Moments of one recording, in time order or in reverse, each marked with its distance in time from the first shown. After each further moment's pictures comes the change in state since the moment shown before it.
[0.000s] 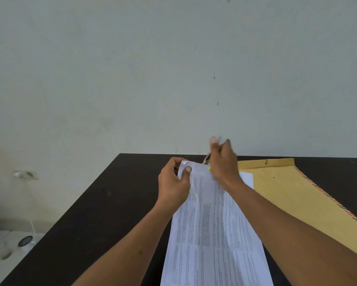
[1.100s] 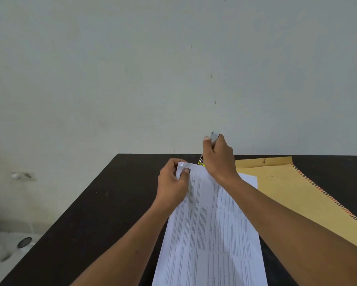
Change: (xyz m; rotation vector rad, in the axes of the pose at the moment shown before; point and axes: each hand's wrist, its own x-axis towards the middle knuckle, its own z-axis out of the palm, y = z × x) left_hand -0.002 0.002 0.002 -0.039 -0.075 -0.052; right_hand 0.007 -0.010 0.001 -0.133 -0.046 0.029
